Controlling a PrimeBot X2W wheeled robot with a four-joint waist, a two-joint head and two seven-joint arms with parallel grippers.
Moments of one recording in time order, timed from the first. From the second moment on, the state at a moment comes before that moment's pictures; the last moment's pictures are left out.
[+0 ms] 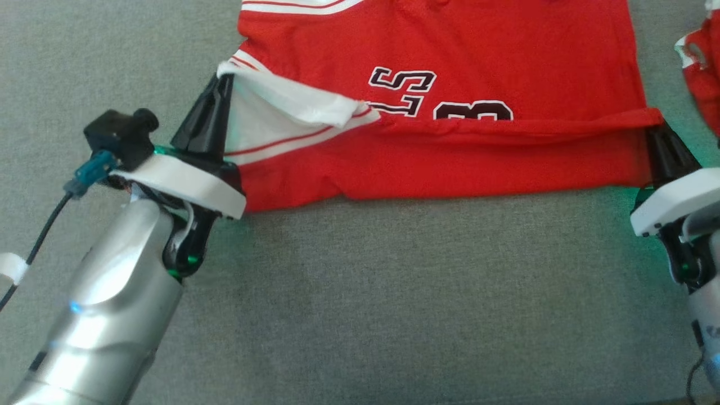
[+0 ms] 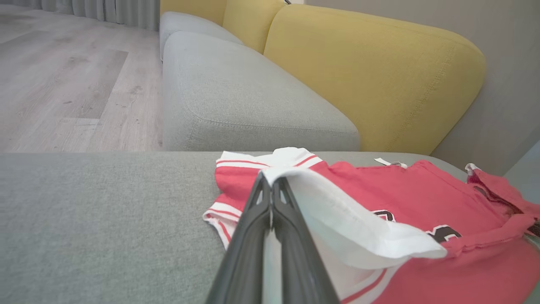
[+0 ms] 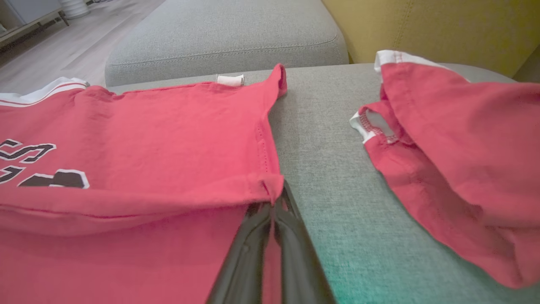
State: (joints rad) left arm -0.67 0.30 -0.55 0.44 -0.71 -0.12 -0.15; right arm -0.46 -0.39 0.15 0.53 0.46 0.12 -0.04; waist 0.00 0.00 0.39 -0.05
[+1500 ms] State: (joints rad) left arm -0.40 0.34 -0.69 0.41 -0.61 0.12 0.02; right arm -0.46 -0.33 0.23 0.76 0.51 0.12 -0.24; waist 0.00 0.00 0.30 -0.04
